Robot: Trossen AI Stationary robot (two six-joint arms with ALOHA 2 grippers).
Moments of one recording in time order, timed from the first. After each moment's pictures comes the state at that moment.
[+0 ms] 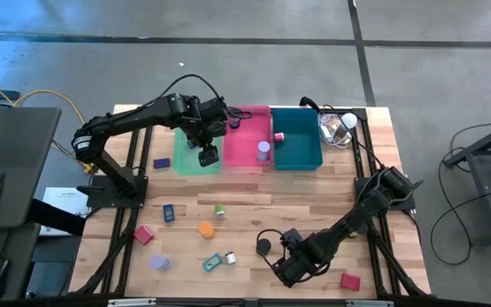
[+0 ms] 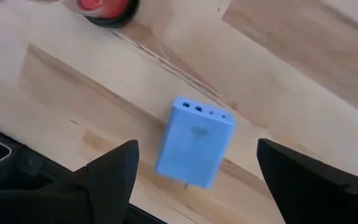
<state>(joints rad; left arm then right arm) 0.32 1.56 1.63 -1.29 0.05 -0.03 0.67 1.95 1.49 -0.93 0.02 1.73</state>
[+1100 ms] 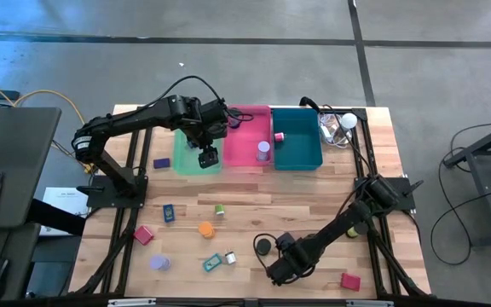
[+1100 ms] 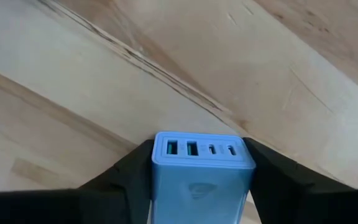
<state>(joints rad) 0.30 1.56 1.63 -1.29 0.05 -0.02 0.64 2.11 1.49 -0.90 -0.10 1.66</state>
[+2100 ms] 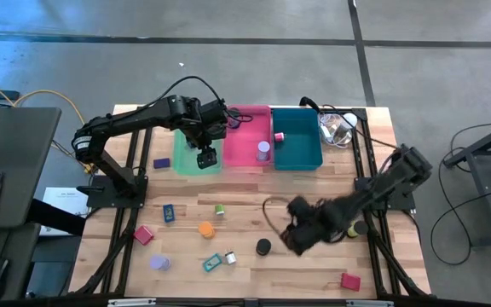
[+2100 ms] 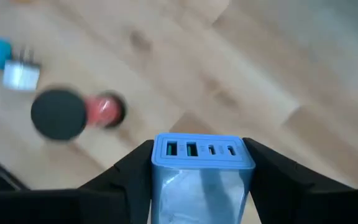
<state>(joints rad) 0.30 1.56 1.63 -1.31 0.05 -0.01 0.54 1.69 1.48 -1.20 0.29 1.44</state>
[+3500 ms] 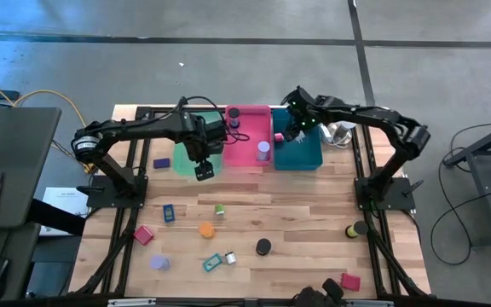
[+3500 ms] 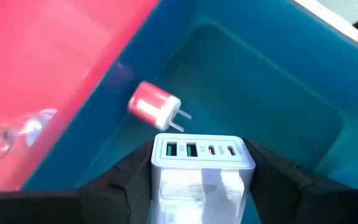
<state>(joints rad) 0.29 1.56 1.32 -1.16 0.08 -0.06 -0.68 1.66 1.13 -0.60 -0.01 0.27</state>
